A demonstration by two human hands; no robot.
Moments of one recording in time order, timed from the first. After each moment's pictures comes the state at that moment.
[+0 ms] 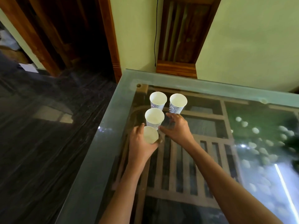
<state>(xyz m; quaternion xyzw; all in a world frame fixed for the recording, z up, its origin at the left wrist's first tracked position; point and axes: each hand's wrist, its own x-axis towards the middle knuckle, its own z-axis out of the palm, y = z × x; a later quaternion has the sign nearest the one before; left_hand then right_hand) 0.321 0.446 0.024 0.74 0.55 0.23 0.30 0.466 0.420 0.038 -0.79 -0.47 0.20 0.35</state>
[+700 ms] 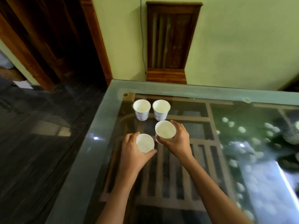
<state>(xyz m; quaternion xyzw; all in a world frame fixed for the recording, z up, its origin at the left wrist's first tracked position) 0.342 0.421 0.050 0.77 0.52 0.25 0.29 0.489 0.372 0.041 -0.79 -0.39 0.13 0.46</state>
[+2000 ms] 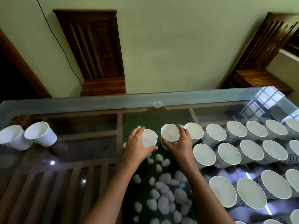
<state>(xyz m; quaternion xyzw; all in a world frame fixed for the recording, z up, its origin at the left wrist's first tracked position) 0.727 0.259 0.033 0.85 0.37 0.17 0.33 0.839 0.151 0.020 -0.86 -0.26 0.06 0.43</state>
